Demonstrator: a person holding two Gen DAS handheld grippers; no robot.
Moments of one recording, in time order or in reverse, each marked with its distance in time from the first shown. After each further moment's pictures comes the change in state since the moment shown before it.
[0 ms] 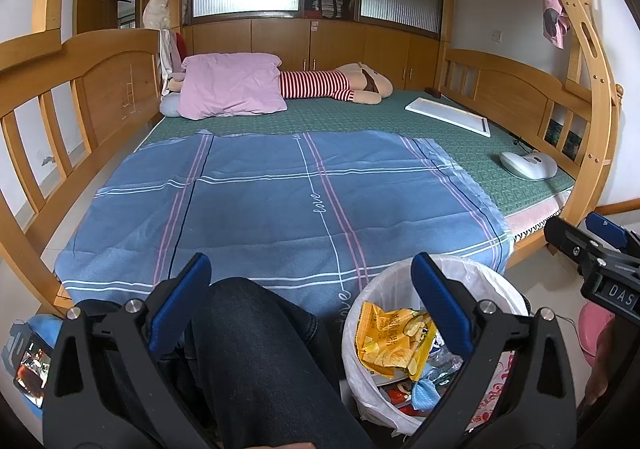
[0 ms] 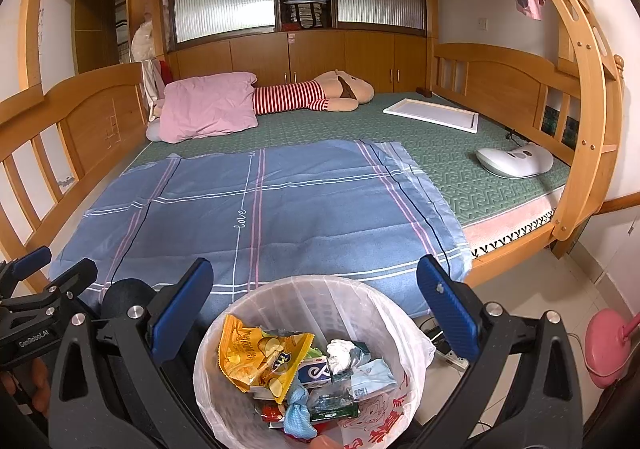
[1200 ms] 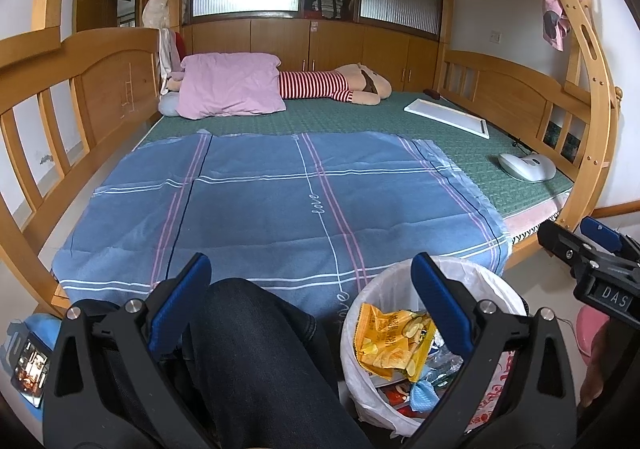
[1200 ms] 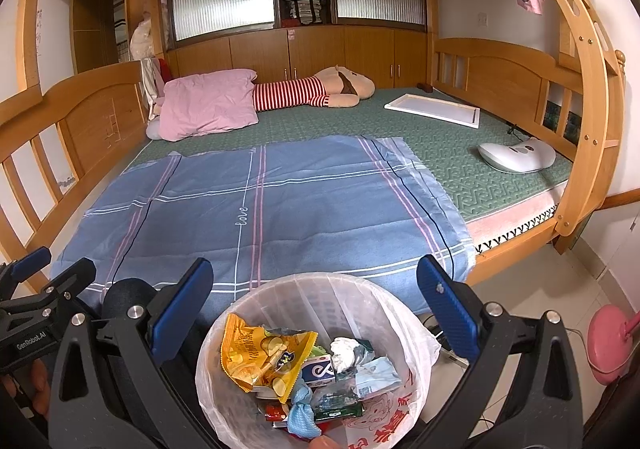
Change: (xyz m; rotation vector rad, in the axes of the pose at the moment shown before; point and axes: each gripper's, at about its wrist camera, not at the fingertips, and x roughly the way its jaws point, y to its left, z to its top) left arm 0.003 -0.001 -0.002 -0.005 -0.001 -0.005; right arm 0.002 0.005 -0.006 0.009 0.010 -0.003
